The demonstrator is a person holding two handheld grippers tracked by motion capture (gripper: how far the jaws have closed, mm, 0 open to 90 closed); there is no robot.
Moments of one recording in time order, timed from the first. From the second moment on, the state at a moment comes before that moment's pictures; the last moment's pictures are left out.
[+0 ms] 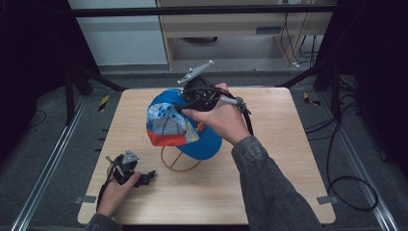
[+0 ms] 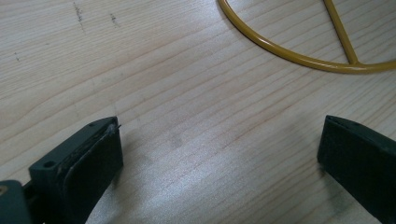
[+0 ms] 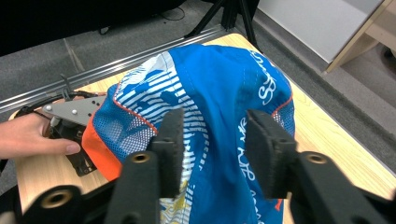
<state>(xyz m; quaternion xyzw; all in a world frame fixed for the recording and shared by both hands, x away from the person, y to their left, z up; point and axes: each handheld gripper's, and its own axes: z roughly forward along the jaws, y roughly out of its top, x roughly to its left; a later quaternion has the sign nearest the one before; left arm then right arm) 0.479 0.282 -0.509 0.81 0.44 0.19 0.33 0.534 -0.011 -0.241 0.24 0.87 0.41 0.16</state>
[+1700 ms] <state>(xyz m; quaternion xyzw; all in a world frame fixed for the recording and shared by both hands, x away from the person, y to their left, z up) 0.478 0.282 -0.509 0.81 0.44 0.19 0.33 0.507 -0.178 -0.351 0.38 0.80 0.40 0.23</state>
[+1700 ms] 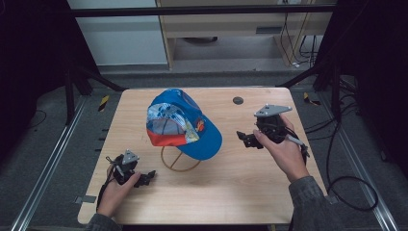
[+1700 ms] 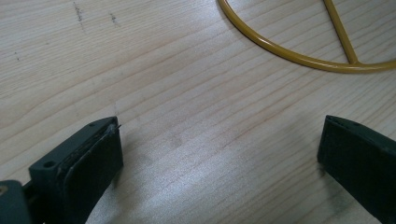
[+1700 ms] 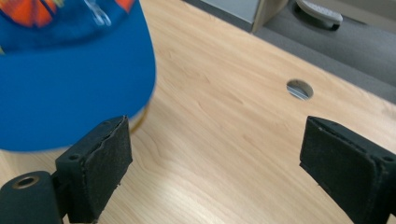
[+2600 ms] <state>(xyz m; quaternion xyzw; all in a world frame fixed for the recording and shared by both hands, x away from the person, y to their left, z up) 0.478 0.282 -0.509 0.81 0.44 0.19 0.33 0.496 -0.209 -0.444 0.42 0.81 0.34 0.22</state>
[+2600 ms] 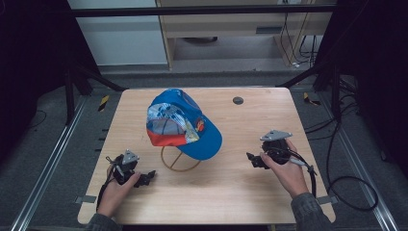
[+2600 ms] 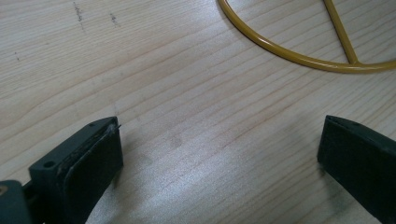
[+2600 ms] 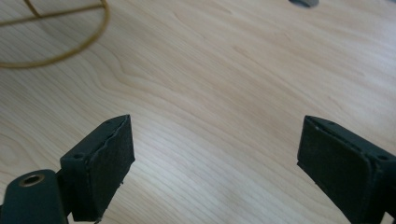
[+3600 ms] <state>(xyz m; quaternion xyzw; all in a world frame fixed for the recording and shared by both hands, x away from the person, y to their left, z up) 0.478 0.282 -0.509 0.81 0.44 0.19 0.33 0.499 -0.228 -0.509 0.49 0.78 0.34 0.20</state>
